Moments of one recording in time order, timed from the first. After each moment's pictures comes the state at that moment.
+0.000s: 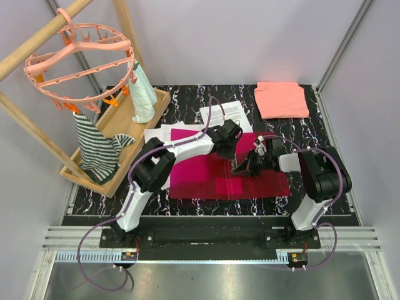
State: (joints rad) left arm -0.85 2.20 1.69 -0.48 -0.06 -0.55; right arm 0.18 1.74 0.64 0.12 -0.79 0.72
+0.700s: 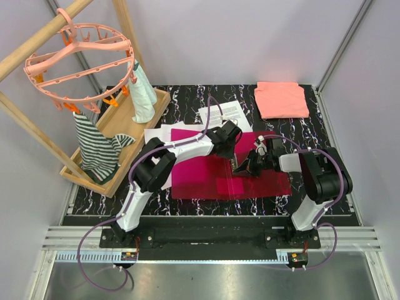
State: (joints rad) left arm -0.85 2.19 1.66 -0.43 -0.13 -0.58; right arm 0.18 1.72 0.65 0.09 -0.76 0.69
